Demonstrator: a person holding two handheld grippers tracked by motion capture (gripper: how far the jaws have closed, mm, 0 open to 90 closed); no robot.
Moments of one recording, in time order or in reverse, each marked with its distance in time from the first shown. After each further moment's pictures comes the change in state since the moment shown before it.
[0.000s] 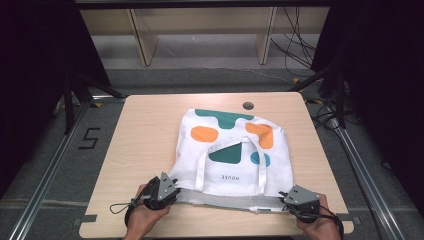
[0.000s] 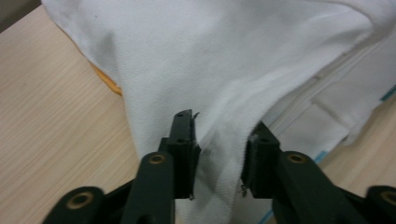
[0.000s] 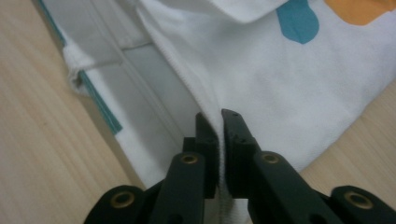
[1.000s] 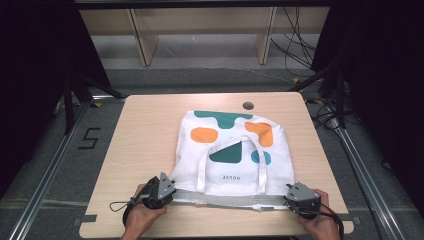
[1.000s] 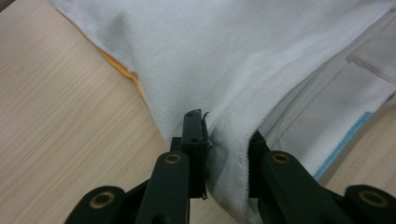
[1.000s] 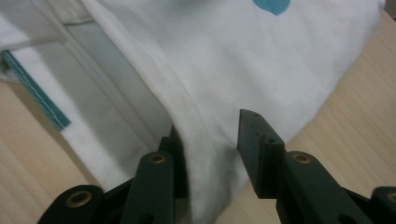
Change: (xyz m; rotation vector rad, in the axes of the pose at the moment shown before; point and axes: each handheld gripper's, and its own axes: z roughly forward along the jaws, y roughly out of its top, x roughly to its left) left arm 0.007 -0.007 0.005 0.048 -0.014 0.012; right arm -0.010 -0.011 0.012 0.050 -0.137 -0.037
